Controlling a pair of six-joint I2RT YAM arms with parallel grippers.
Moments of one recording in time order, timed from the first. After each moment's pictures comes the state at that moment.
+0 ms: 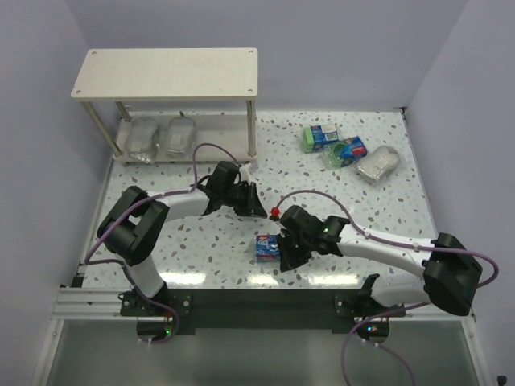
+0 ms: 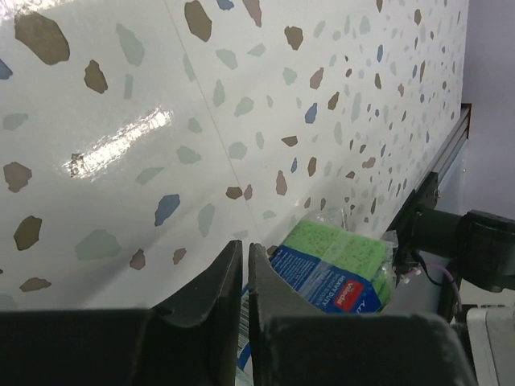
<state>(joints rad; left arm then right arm) -0.58 1.74 0.90 0.06 0.55 -0.63 0.98 1.25 0.73 -0.57 -0.24 0.56</state>
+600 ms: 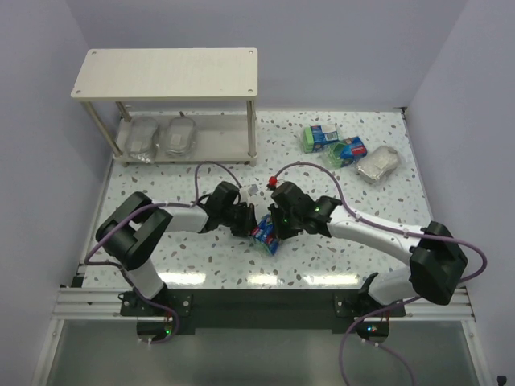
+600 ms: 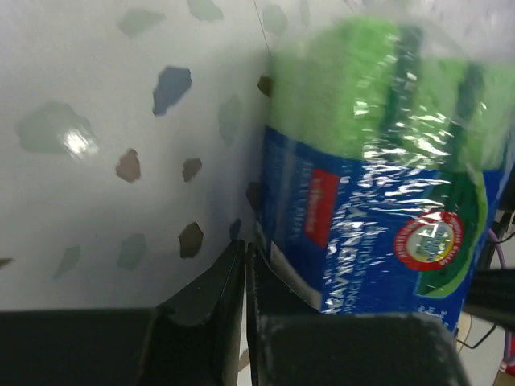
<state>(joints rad) -0.64 1.72 0.71 0.15 0.54 -0.60 0.91 1.39 0.93 -0.52 0.01 0.58</state>
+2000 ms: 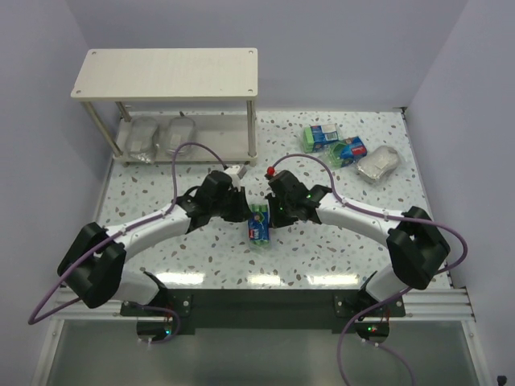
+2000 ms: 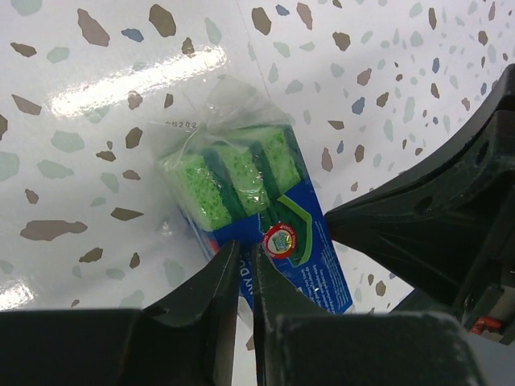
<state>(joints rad) -0.67 1.38 0.77 -0.12 0.17 -0.56 0.81 1.55 1.02 -0.47 -0.02 0.54</state>
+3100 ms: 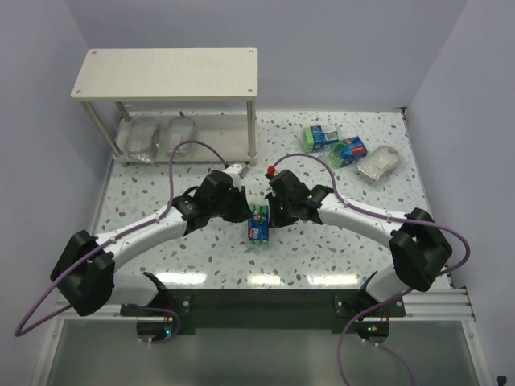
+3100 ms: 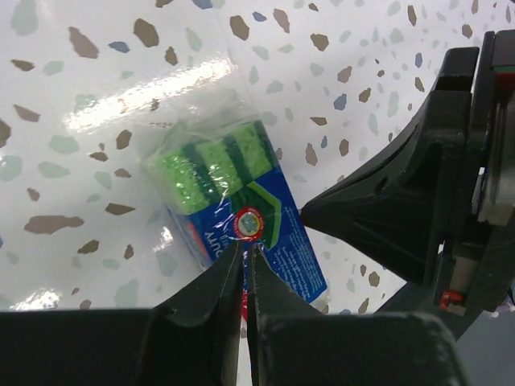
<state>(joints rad) -0.71 1.30 0.79 -0.20 0.12 -0.53 0.81 1.53 1.02 -0.47 -0.02 0.54</state>
